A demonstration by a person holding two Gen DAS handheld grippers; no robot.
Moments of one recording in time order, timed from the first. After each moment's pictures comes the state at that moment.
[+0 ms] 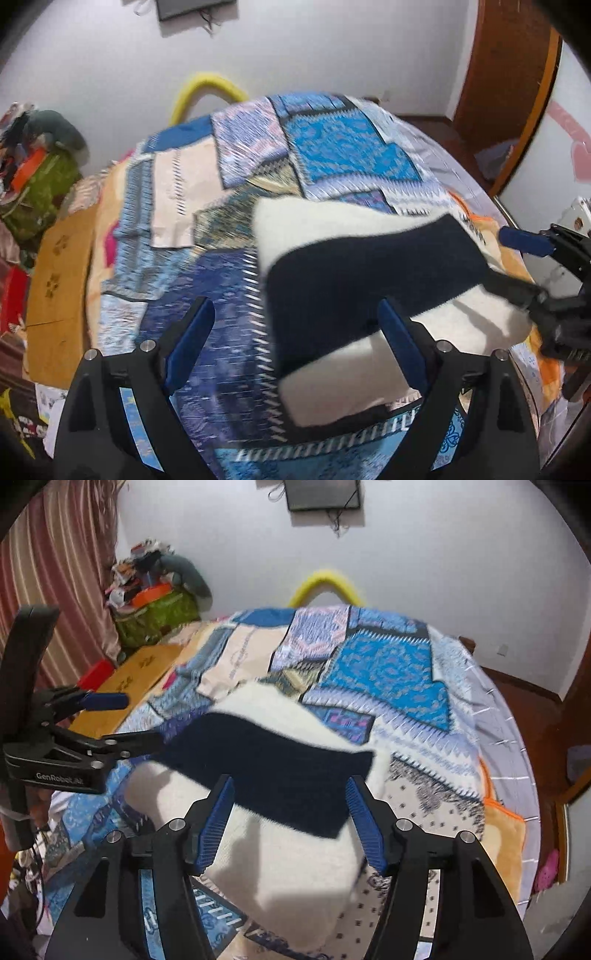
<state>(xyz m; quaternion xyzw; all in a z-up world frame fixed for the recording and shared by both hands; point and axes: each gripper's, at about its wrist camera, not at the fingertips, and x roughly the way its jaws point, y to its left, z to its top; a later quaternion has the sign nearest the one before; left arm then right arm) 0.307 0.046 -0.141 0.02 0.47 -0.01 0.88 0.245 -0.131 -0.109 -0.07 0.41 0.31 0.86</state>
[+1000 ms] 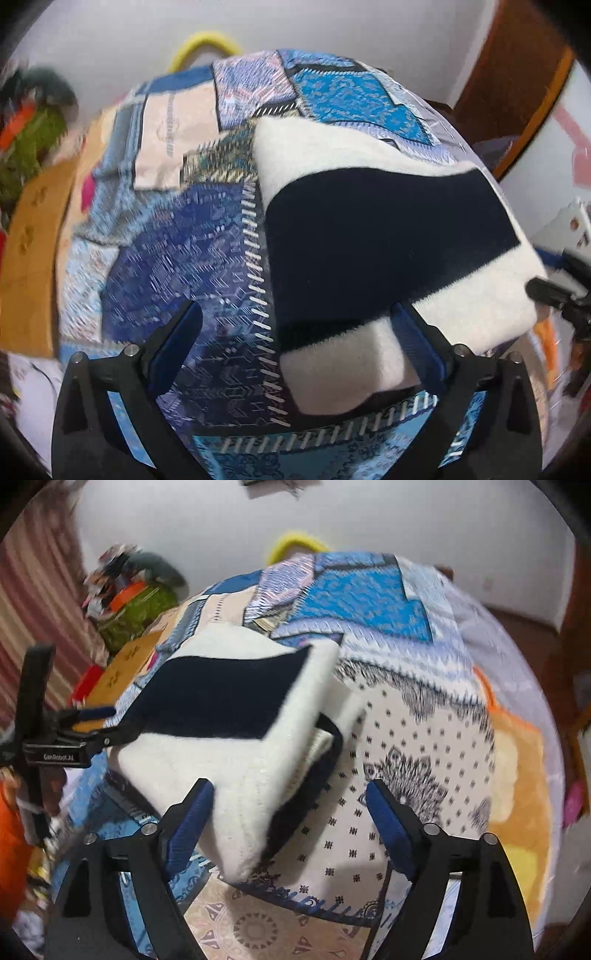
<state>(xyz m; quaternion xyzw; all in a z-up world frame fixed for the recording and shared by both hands) 0.293 0.078 -0.196 -0.05 0.52 -0.02 0.86 0.232 -0.188 -0.159 0.02 0.49 0.28 0.83</state>
